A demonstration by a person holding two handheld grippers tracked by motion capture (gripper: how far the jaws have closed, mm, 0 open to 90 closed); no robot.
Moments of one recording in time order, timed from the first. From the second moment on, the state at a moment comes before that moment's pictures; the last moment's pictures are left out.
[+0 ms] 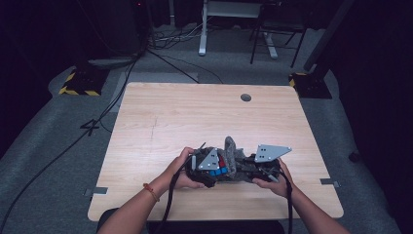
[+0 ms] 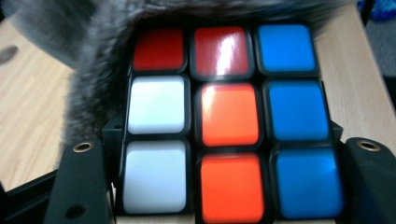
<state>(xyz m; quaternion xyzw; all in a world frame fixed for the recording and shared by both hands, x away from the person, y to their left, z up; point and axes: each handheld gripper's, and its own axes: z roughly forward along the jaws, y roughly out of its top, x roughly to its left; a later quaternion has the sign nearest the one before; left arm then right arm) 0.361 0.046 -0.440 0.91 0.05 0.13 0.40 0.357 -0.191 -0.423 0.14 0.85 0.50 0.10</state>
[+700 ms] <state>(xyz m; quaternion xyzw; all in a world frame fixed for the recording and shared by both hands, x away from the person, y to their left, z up) 0.360 0.053 -0.430 0.90 0.05 0.14 0.41 0.363 -0.189 -0.437 0.16 0.87 0.45 0.13</state>
